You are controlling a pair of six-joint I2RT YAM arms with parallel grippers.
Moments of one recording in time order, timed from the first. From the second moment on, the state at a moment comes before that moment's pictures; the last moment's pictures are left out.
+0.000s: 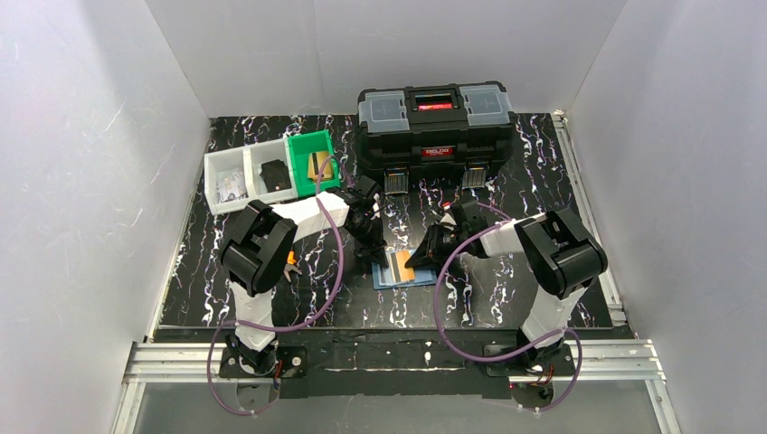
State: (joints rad) left arm -0.63 1.91 1.22 -0.65 0.36 -0.75; right arm 0.46 1.78 0.68 0.17 -0.78 0.94
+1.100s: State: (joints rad) left arm -0.63 1.91 1.23 -0.66 0.36 -0.75; right arm 0.37 1.58 0.71 -0.13 -0.65 0.81
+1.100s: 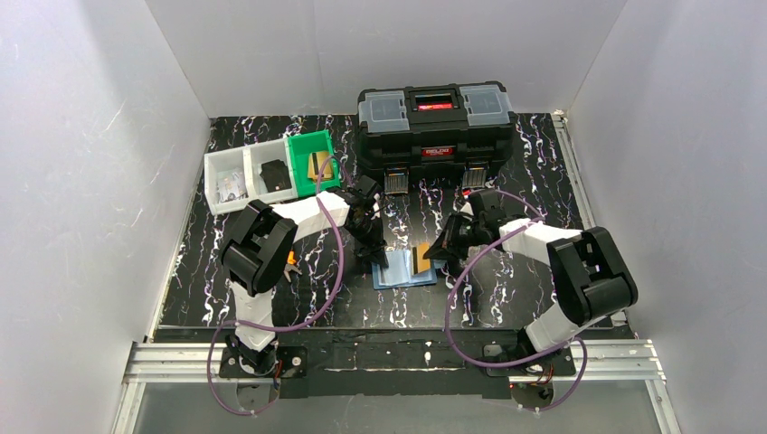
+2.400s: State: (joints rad) left arm -0.51 1.64 1.08 -0.26 0.71 -1.05; right arm 0.37 1.47 0.80 0.14 -0.92 1.17
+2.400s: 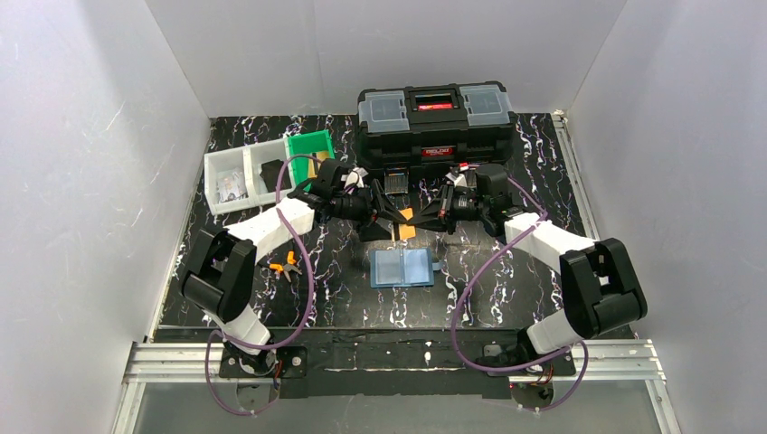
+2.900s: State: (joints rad) left arm -0.48 1.64 0.99 0.06 0.82 -1.25; right arm 0.41 1.53 0.79 0.26 -0.94 1.27
